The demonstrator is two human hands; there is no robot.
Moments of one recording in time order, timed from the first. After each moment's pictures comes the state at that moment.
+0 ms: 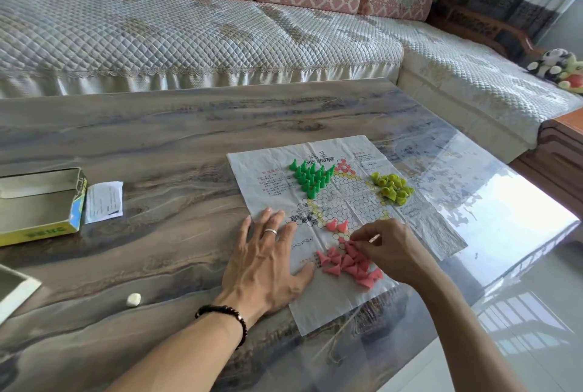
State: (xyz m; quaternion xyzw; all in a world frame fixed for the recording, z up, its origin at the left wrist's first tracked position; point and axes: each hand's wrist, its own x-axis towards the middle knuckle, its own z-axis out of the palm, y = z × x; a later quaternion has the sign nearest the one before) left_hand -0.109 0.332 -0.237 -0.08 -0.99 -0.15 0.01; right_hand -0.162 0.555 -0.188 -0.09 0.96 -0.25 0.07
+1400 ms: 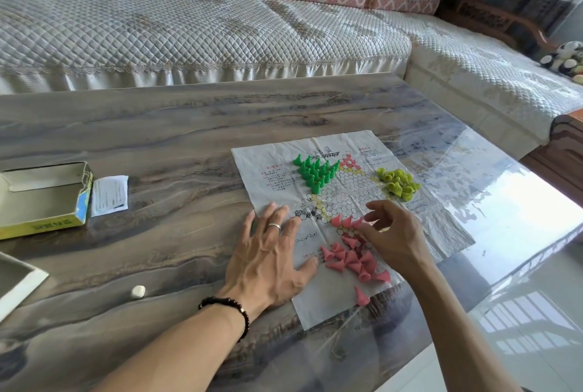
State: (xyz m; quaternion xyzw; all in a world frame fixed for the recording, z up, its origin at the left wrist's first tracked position) left_hand -0.110 0.331 -0.239 -0.09 -0.99 -0.14 0.02; right_hand -0.170 0.553 -0.207 -0.03 0.93 -0.35 -0.06
